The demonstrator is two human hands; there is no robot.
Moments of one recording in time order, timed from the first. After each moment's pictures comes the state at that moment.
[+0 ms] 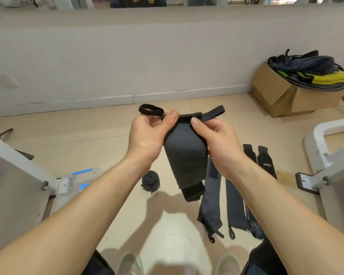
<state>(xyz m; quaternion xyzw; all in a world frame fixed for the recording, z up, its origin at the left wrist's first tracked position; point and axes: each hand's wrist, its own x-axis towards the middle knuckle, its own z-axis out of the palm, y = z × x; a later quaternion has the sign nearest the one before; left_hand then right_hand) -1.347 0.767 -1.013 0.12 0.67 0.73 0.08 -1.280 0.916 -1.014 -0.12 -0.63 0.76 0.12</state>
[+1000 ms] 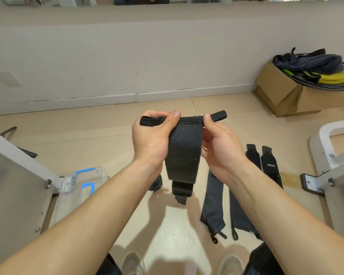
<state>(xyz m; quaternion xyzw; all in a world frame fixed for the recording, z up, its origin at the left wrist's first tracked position) -1.340 0.778 -1.014 0.00 0.62 0.78 0.01 -1.286 0.904 -1.016 -0.19 -0.52 0.83 0.07</state>
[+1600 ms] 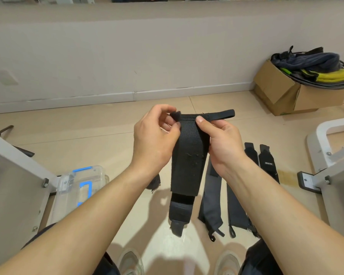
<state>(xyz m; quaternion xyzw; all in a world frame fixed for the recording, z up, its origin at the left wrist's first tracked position) -1.337 0.773 -1.018 0.16 0.82 0.54 -0.10 -1.287 0.912 -1.019 -0.23 -0.54 0.79 0.15</state>
